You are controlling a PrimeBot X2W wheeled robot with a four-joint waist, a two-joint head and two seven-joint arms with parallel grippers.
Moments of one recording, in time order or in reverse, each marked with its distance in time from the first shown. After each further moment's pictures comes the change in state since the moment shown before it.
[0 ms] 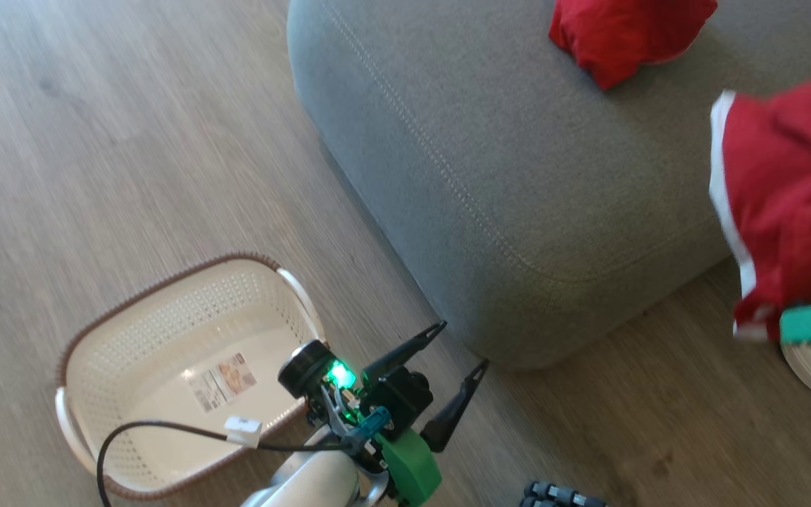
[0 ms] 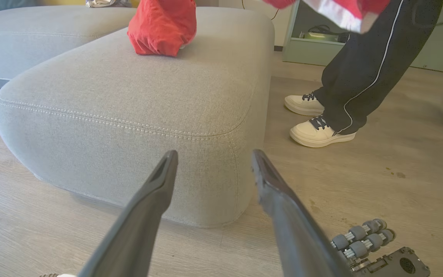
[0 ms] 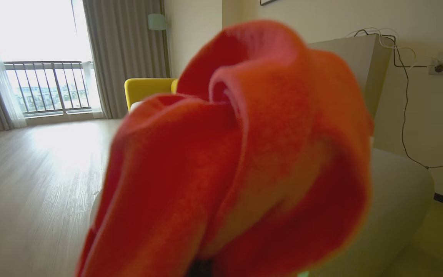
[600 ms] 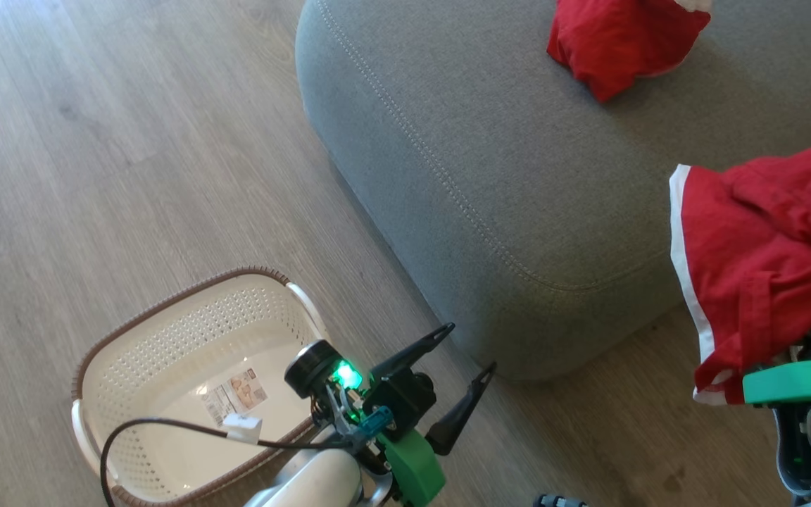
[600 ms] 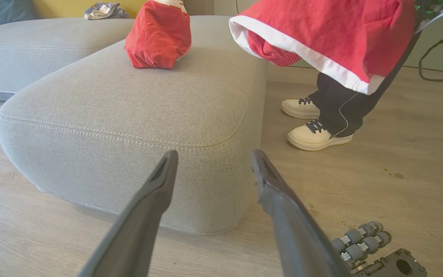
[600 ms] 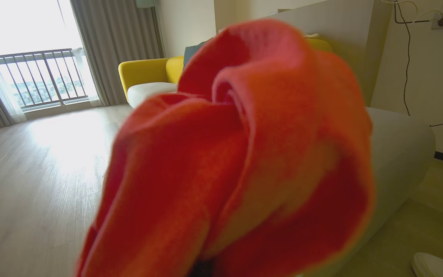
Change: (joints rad) left arm -0.006 0.000 -0.011 -0.002 -0.016 -0.022 0.000; right arm 0.103 0.073 0.004 -0.001 -0.026 0.000 0.000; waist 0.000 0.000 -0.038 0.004
